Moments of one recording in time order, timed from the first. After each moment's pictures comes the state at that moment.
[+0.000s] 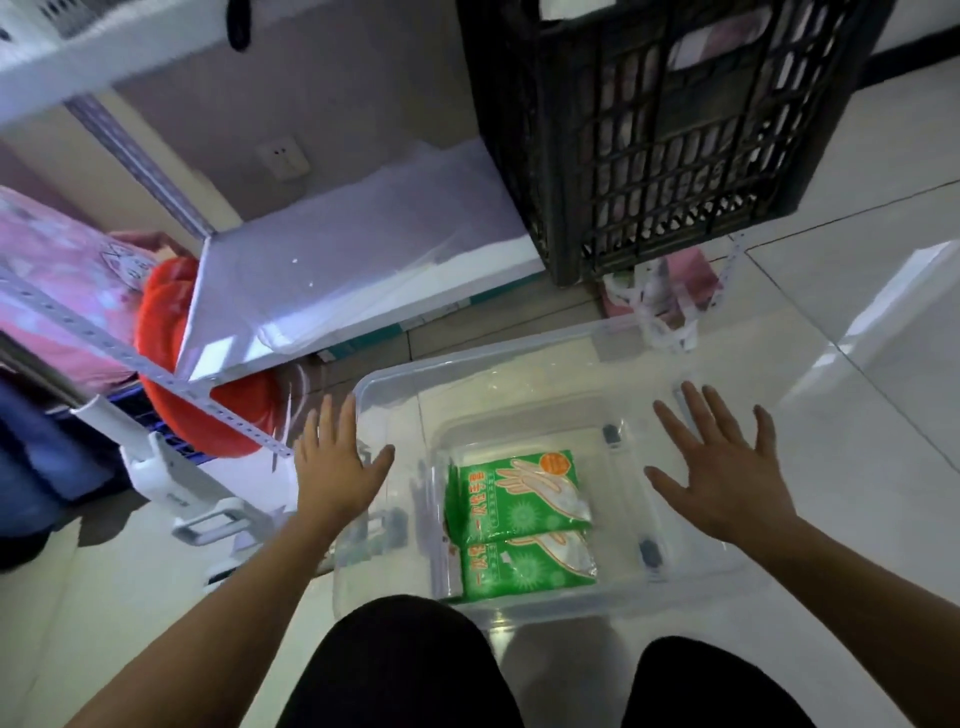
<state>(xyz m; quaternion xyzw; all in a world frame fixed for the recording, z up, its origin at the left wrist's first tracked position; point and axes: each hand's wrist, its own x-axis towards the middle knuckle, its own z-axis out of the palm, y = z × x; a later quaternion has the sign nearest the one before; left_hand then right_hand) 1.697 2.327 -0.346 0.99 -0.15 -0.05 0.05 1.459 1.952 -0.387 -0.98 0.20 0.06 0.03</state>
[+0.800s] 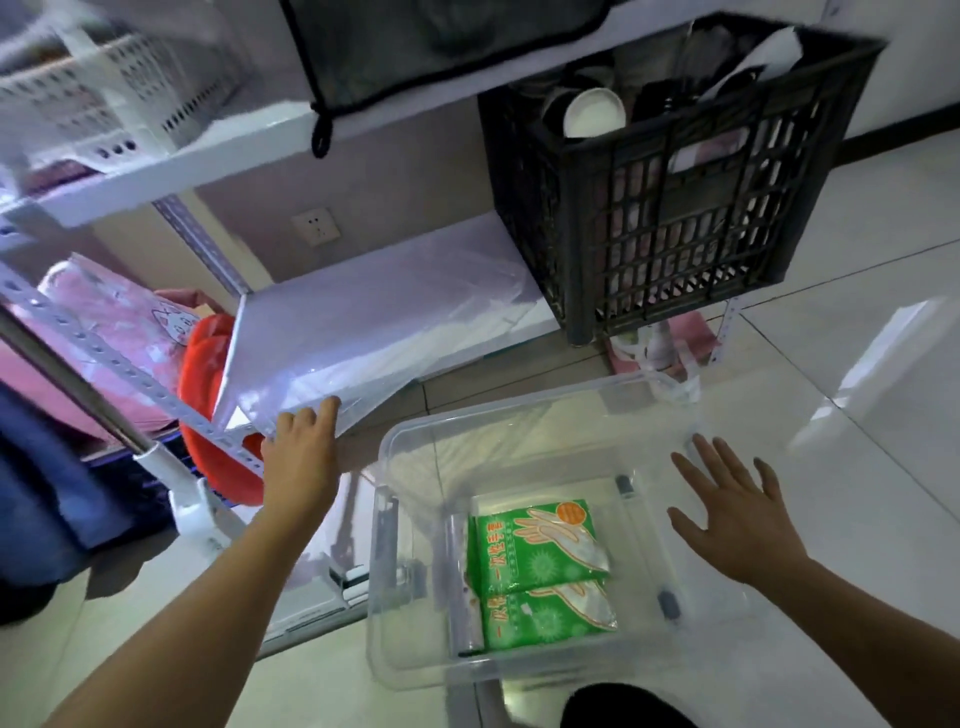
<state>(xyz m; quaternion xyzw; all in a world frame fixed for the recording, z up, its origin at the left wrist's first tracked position) 1.727 2.338 -0.236 0.98 -0.18 0.09 -0.04 1.459 1.950 -0.393 -0.97 0.22 0.04 0.08</state>
